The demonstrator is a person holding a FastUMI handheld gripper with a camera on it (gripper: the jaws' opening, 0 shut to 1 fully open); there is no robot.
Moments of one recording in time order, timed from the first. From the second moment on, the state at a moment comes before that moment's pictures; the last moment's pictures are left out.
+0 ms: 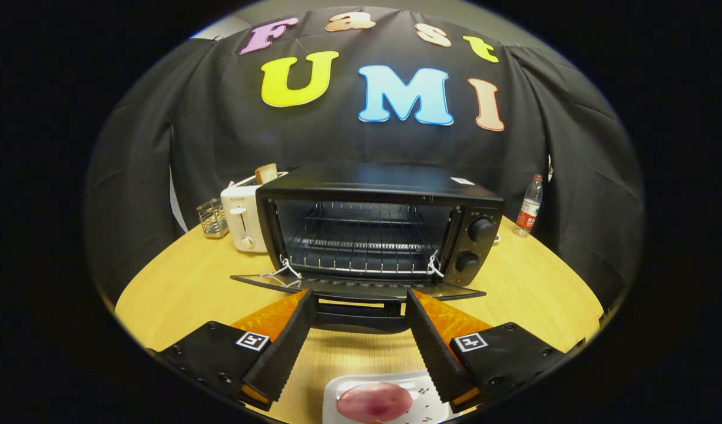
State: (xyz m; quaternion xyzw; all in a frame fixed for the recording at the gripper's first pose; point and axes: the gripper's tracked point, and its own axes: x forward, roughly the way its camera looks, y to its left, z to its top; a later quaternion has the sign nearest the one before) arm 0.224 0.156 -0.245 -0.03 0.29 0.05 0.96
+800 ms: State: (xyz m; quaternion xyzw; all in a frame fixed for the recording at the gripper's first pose) arm 0.180 0.131 -0.254 0.02 0.40 0.11 0.91
